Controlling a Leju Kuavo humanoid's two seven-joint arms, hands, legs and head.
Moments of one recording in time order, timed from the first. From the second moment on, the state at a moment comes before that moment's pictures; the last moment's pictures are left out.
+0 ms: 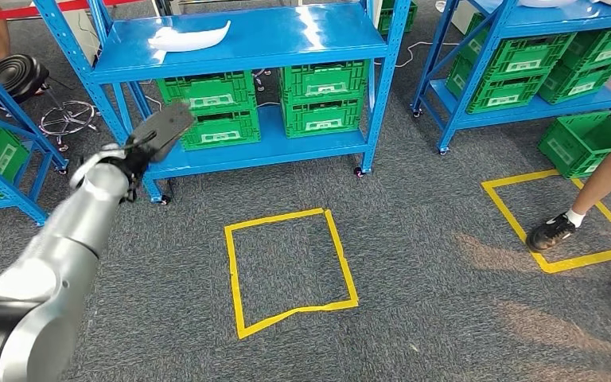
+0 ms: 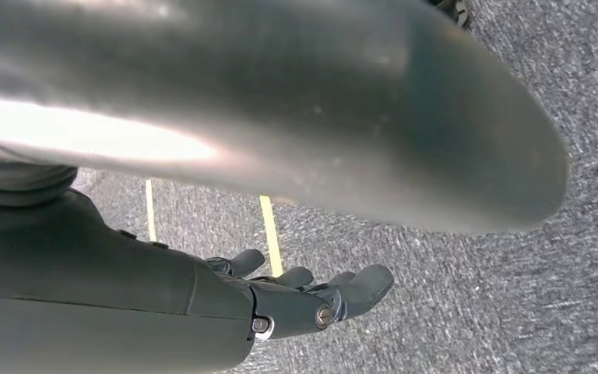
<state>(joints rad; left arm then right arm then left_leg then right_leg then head) -1.05 -0.05 -0.23 -0.37 -0.69 -0.14 -0.14 -0.02 0.07 -0.64 -0.22 0.60 0.10 0.11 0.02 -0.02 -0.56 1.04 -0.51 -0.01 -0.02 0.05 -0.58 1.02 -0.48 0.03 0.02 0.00</state>
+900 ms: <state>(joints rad) -1.38 0.01 -0.48 -0.32 -0.86 -0.11 0.11 -0.05 0.10 -0.72 -0.20 0.66 0.09 0.14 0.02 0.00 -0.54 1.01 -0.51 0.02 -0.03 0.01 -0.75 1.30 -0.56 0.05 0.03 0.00</state>
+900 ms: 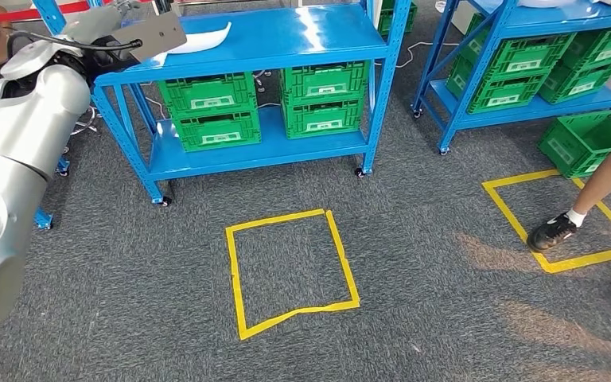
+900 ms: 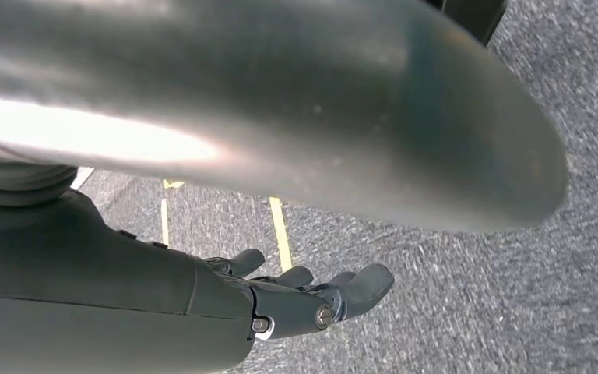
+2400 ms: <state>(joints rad) -1.32 0.07 -0.48 -0.27 -0.86 -0.10 0.16 -0.05 0.10 -0.72 -0.18 0.70 0.09 0.15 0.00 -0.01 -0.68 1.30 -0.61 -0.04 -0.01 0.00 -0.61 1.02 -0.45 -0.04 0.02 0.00</state>
